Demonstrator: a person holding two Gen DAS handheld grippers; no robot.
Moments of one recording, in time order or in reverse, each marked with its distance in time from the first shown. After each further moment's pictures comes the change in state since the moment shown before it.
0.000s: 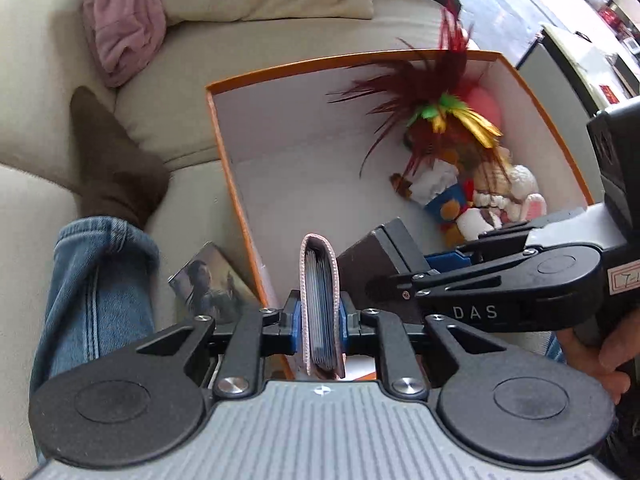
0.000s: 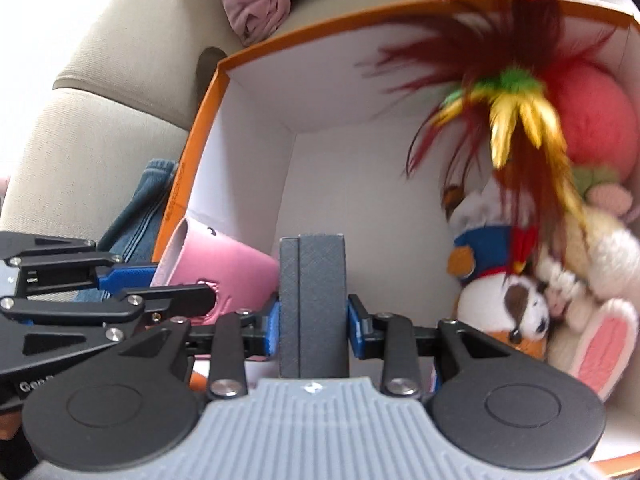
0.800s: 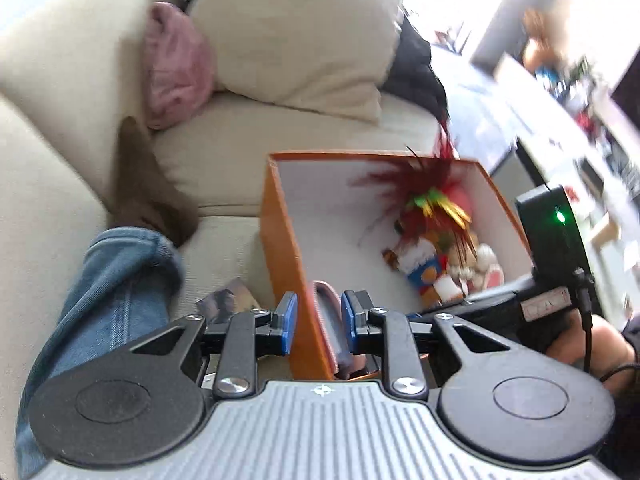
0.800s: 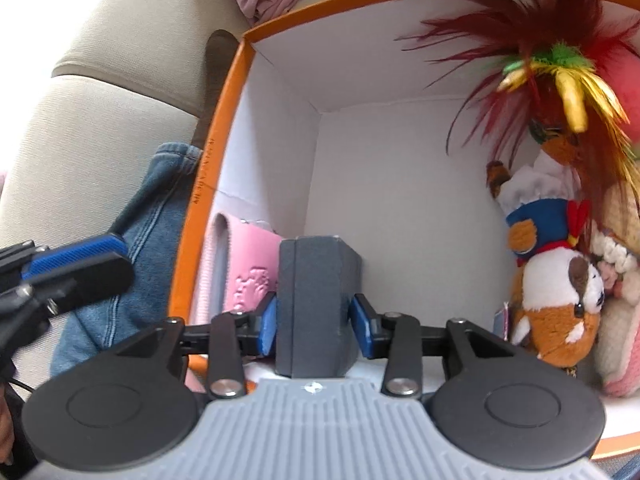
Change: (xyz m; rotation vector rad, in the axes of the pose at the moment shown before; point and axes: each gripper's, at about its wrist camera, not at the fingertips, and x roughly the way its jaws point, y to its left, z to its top) left arm -0.060 0.056 -0.051 -0.114 -0.320 -0.140; right arm 0.014 0.031 -0.009 0.009 0.006 -0.010
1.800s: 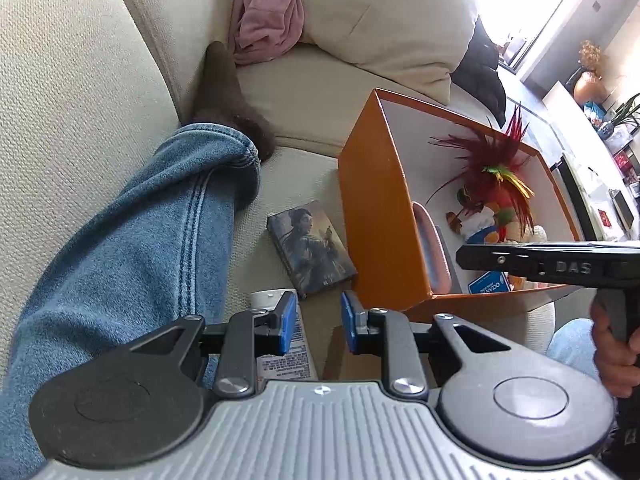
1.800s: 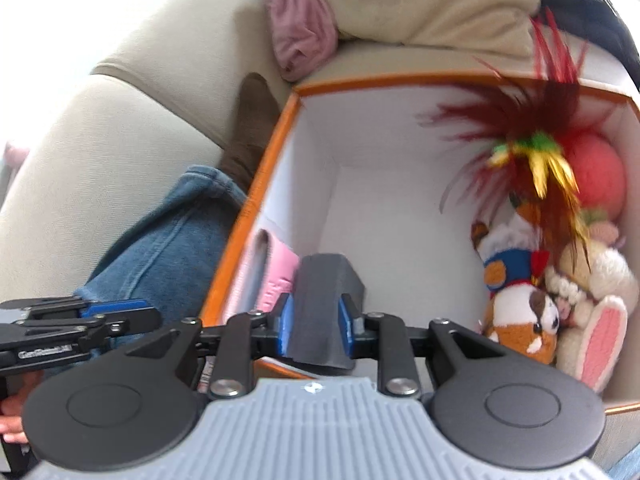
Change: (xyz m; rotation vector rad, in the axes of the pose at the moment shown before) left arm 0.000 0.054 -0.057 -0.115 0.060 0.043; right arm -0.033 0.032 -0.018 -0.185 -0.192 -0.070
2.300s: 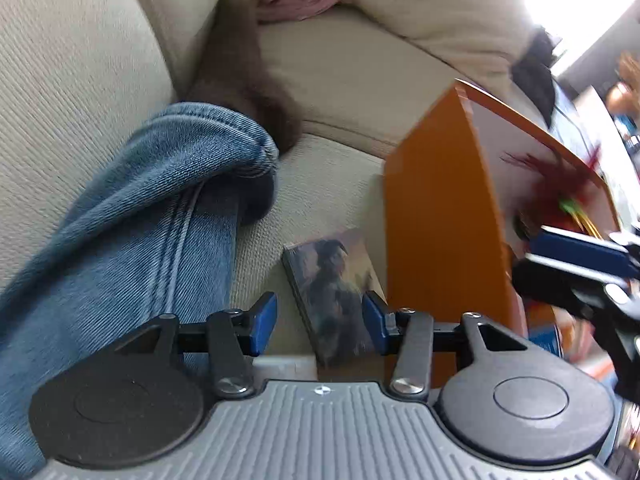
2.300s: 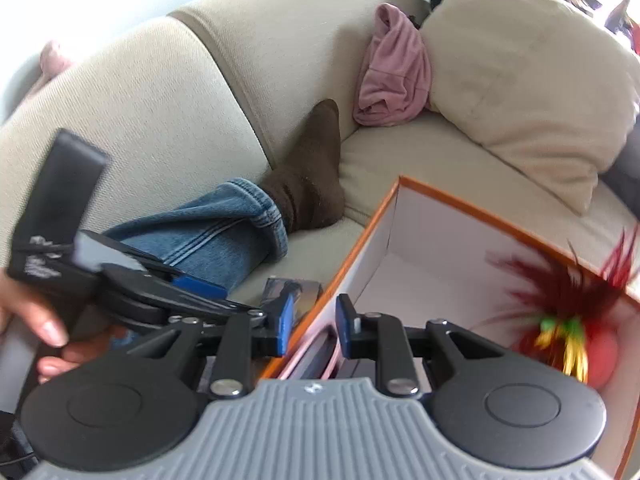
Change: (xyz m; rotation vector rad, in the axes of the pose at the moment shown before) left arm 0.096 0.026 0.049 -0.118 0.117 0.014; right arm 0.022 0.075 0.044 -0.402 -0.021 -0.125
